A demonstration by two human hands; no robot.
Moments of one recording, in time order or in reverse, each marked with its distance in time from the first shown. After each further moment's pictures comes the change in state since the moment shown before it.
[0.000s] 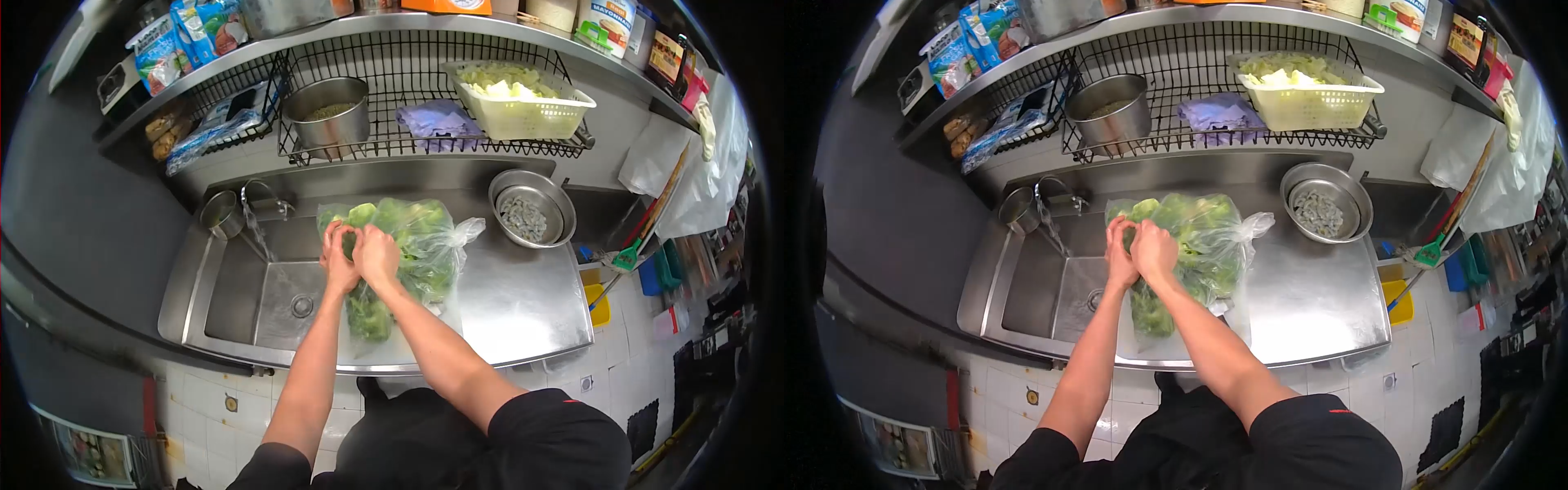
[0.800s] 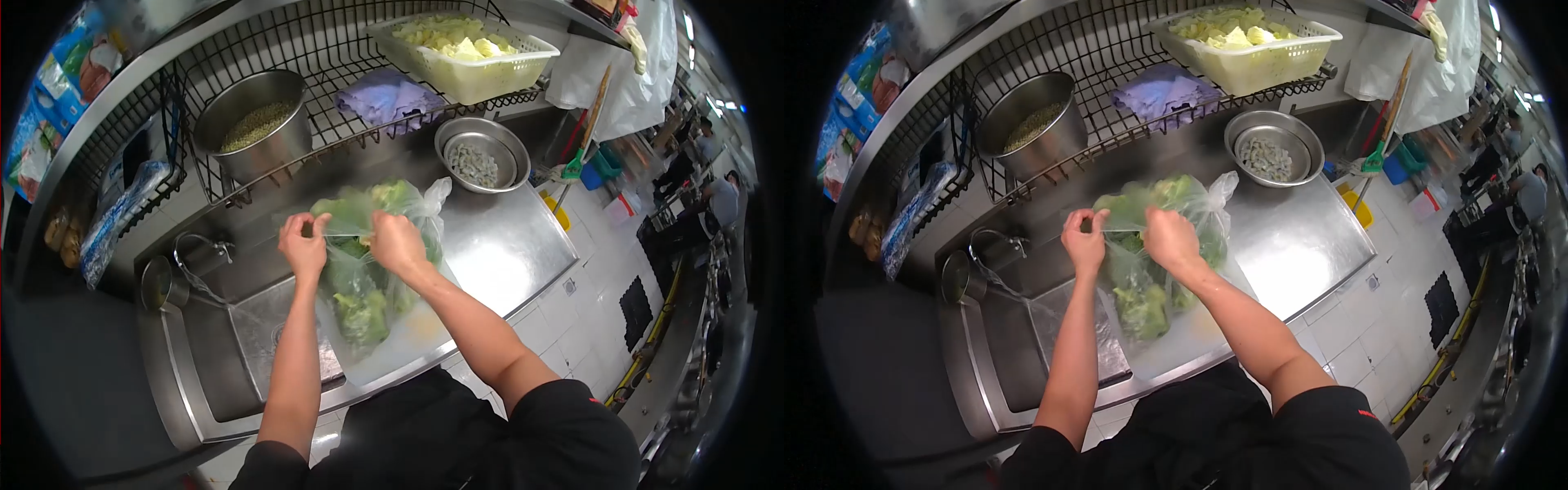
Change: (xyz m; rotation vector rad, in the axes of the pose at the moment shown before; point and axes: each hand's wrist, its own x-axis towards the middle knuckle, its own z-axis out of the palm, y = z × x) left_hand 0.100 -0.046 0.030 -0.205 -0.079 0.038; right_hand 0.035 0.012 -0.043 -0.282 -0.134 0.194
